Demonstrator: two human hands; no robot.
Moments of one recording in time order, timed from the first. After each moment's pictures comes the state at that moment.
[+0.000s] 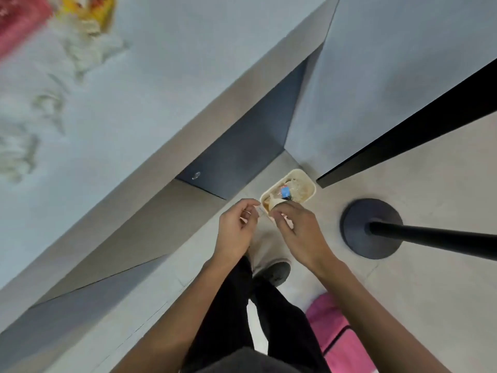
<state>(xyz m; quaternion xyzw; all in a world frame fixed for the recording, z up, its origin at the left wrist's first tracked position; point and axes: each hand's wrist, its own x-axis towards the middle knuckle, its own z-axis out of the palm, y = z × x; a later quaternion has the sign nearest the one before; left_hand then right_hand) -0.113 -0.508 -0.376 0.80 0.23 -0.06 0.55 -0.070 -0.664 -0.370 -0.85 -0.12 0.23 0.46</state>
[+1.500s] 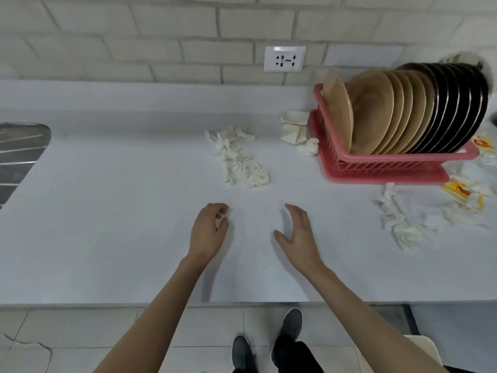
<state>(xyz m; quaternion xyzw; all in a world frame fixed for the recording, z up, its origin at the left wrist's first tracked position) -0.466 0.026 -0.216 0.79 0.43 0.24 0.36 -0.288 -0.122 -0.207 -0.79 -0.43 0.22 0.38</state>
